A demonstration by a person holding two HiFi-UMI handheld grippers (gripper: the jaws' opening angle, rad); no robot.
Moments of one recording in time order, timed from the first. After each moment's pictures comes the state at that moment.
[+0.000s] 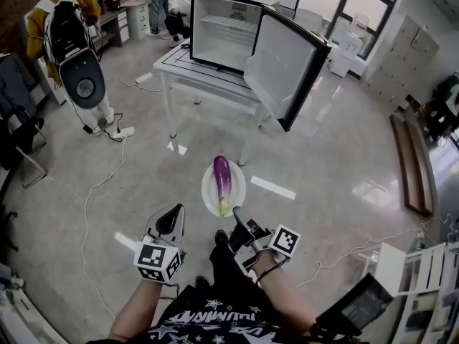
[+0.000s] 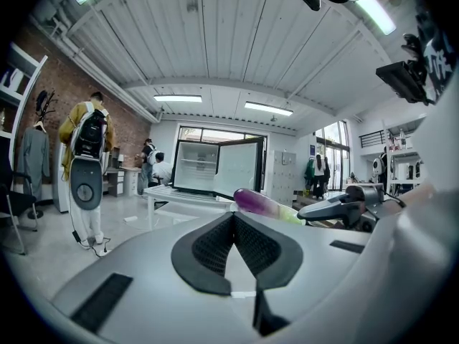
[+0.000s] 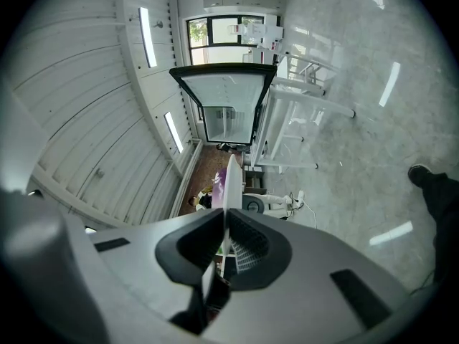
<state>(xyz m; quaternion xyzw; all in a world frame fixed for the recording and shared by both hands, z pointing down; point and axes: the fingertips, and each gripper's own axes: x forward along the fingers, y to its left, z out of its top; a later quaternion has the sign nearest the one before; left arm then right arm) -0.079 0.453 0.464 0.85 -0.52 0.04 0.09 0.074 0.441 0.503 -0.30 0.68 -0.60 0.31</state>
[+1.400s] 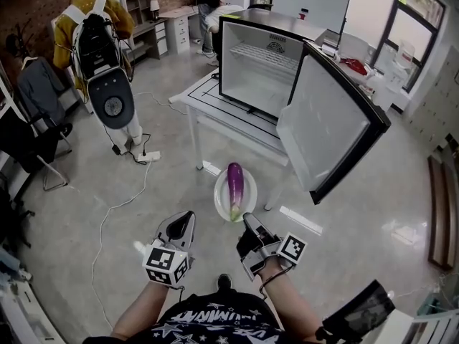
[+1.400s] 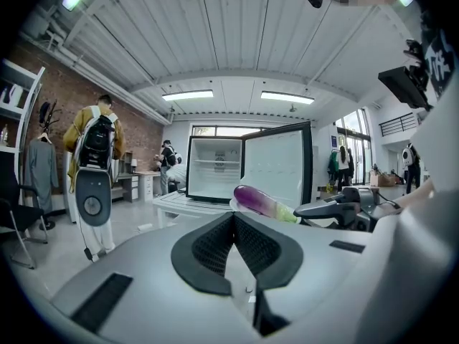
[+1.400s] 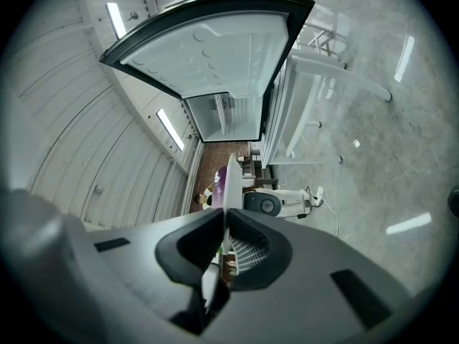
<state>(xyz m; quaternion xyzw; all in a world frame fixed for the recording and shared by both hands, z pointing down) -0.076 0.204 0.449 0.81 -0.57 0.07 0.08 0.071 0.163 0.495 -0.23 0.68 -0.63 0.31</state>
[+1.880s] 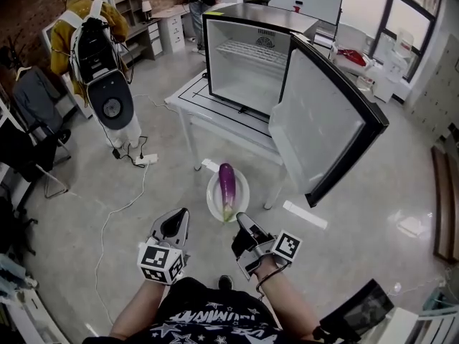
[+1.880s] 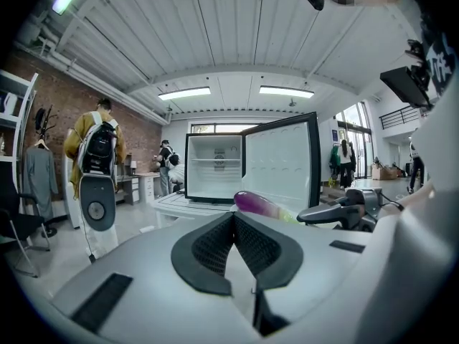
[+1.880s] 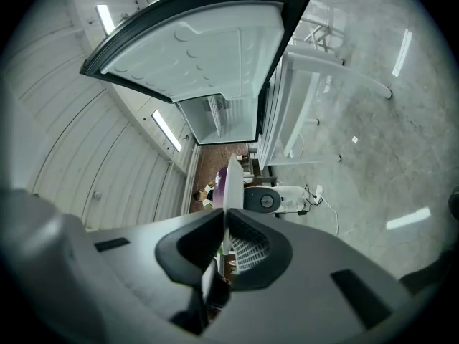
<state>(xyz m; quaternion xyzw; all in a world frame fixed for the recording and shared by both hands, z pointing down) -0.057 0.157 0.450 0.81 -0.58 0.08 0.07 0.087 0.125 0.509 -0.22 0.67 -0.64 0.30</state>
